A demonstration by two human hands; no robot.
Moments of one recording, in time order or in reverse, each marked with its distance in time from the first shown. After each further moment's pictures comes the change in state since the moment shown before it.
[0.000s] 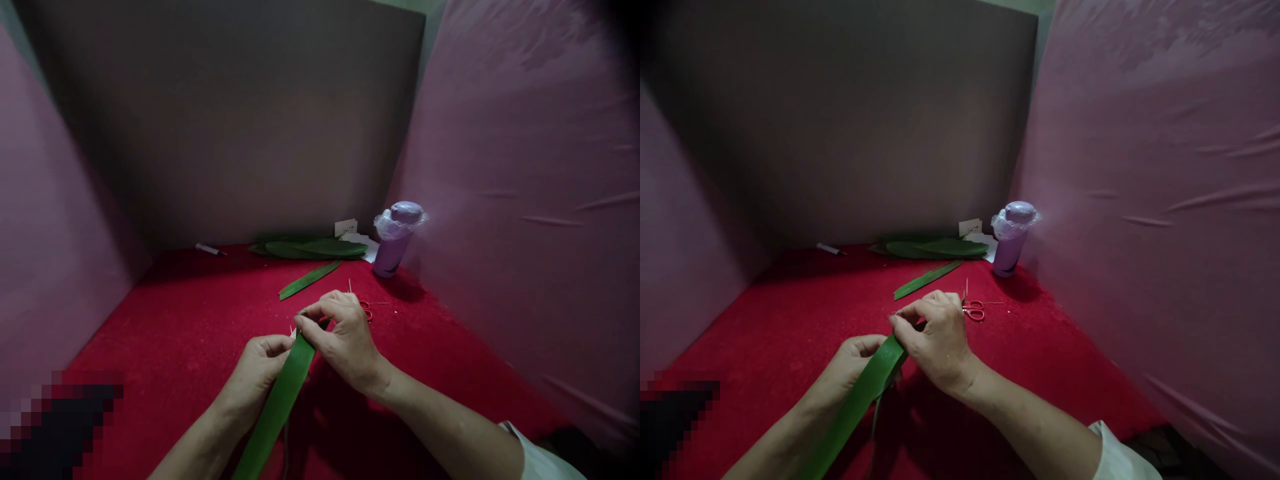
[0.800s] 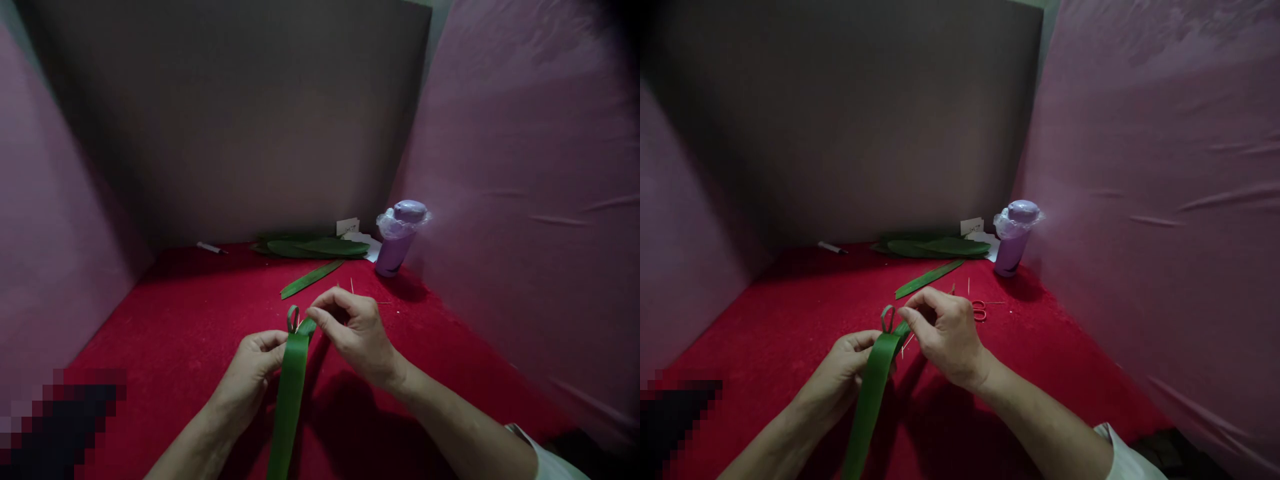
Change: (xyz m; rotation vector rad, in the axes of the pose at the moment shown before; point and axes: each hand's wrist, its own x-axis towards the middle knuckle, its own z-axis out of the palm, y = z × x) left_hand -0.001 0.005 -0.005 -0.075 0.015 0.028; right_hand 0.005 0.002 -0.013 0.296 -0.106 0.097
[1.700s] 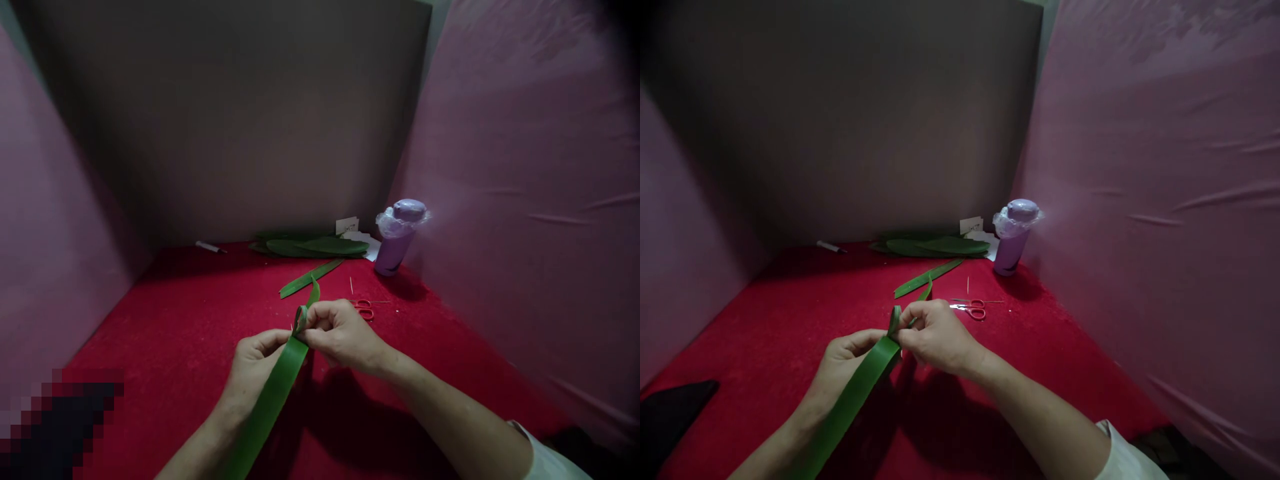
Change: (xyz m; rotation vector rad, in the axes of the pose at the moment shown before) left_hand -0.004 -0.002 0.011 0.109 0.166 0.116; right_hand 0.003 0.012 0.008 0.309 -0.410 0.354
